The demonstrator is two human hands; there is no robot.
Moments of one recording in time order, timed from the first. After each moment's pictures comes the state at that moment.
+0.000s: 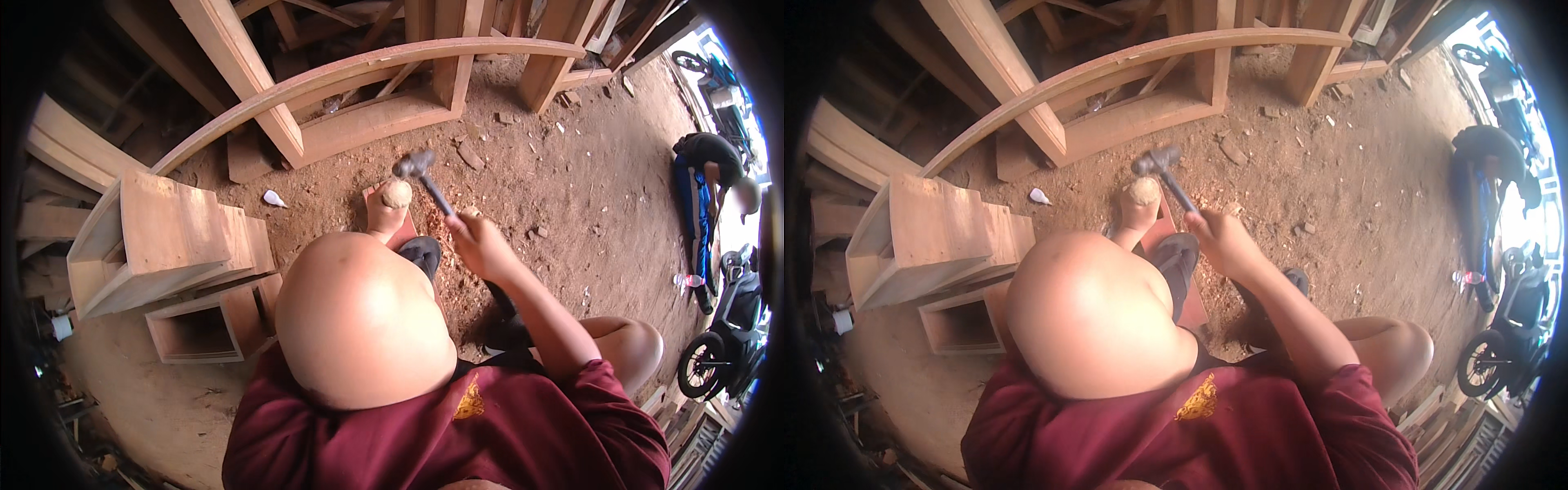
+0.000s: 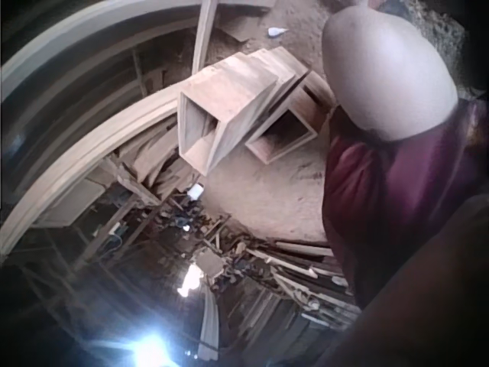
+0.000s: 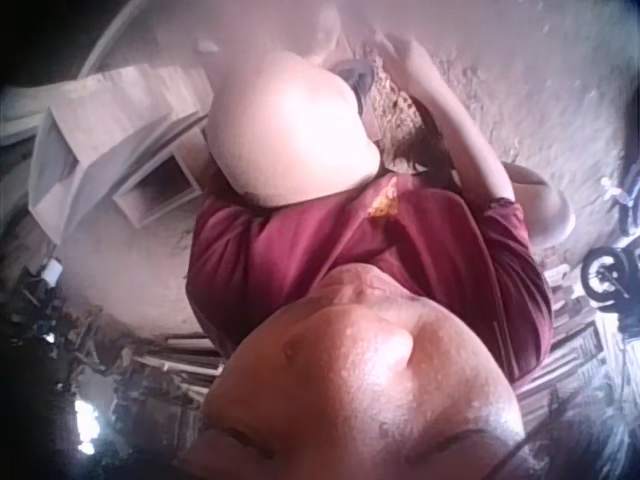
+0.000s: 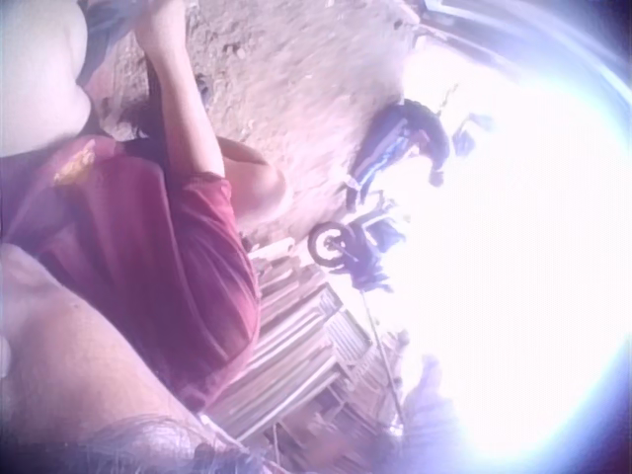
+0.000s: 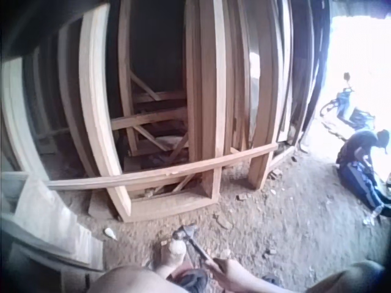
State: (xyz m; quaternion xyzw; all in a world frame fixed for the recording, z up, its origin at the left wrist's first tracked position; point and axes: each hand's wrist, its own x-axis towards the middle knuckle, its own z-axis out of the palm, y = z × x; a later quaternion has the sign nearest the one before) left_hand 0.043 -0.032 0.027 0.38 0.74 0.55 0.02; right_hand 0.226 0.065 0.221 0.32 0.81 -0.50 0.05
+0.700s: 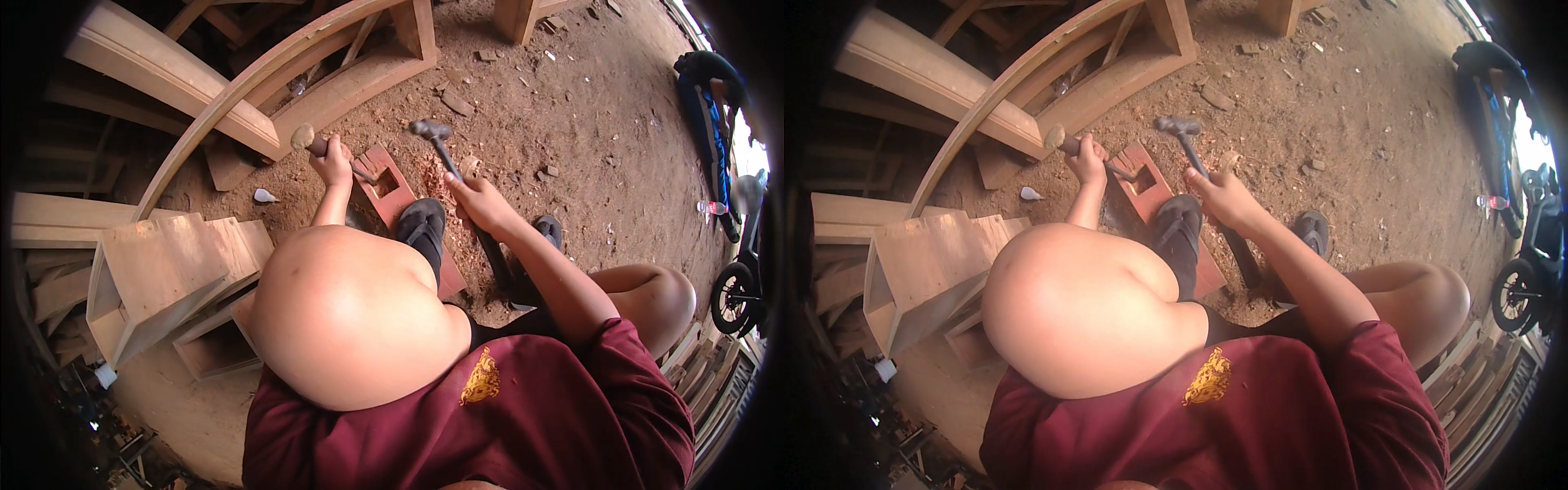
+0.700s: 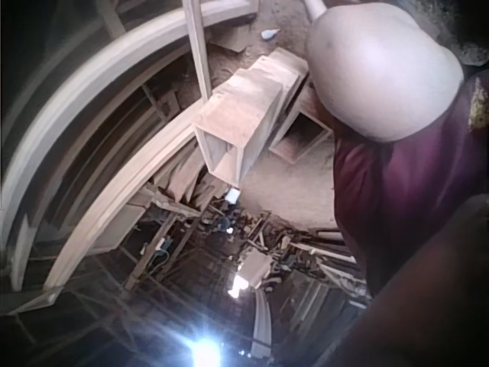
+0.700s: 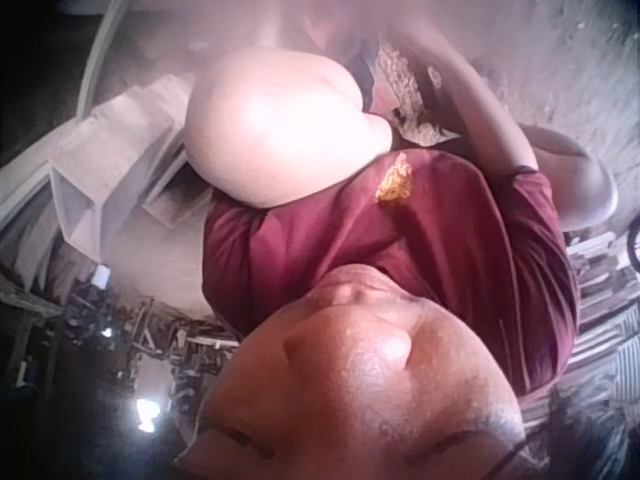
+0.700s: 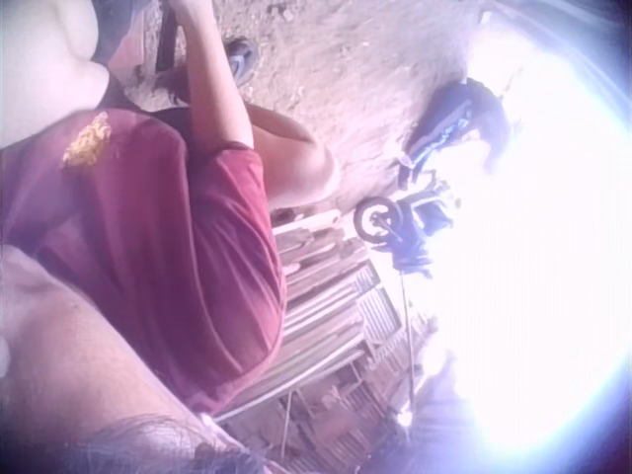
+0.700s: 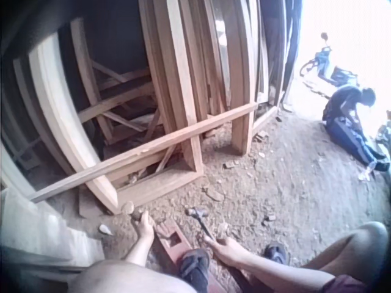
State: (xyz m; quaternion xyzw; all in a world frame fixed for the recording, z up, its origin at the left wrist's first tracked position) left_hand -0.028 -0.023 0.041 0.08 0.56 0.80 0.17; right_hand 0.234 0.075 0.161 0.45 0.62 -0.64 0.07
